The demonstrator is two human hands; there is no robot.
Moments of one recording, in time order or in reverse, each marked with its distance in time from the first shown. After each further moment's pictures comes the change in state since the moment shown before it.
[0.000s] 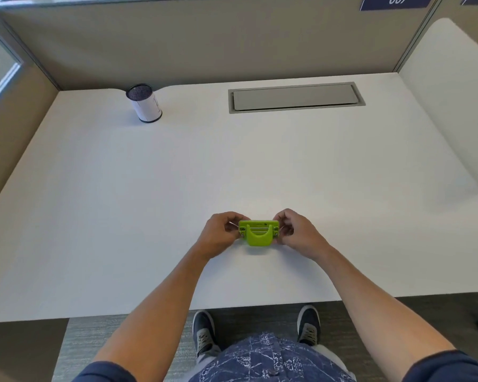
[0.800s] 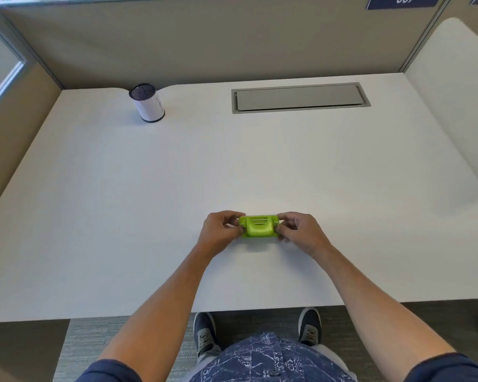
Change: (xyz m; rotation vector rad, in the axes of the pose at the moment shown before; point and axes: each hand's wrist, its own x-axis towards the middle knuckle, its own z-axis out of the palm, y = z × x) left_hand 0.005 0.000 -0.001 -0.101 0.107 -0.113; right_hand 0.011 -0.003 0.002 0.098 0.109 0.074
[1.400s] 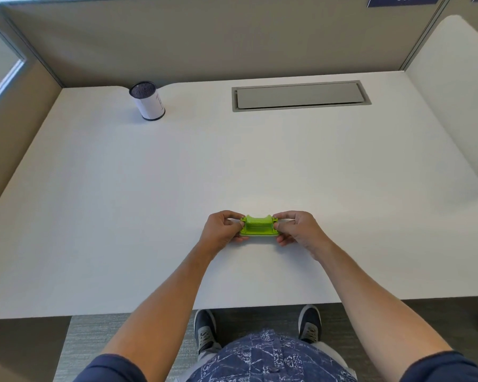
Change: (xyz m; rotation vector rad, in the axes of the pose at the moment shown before) left_hand 0.000 -0.004 0.004 -0.212 -0.029 -0.126; right_hand -0.003 -0.012 0.001 0.222 -0.058 0.194
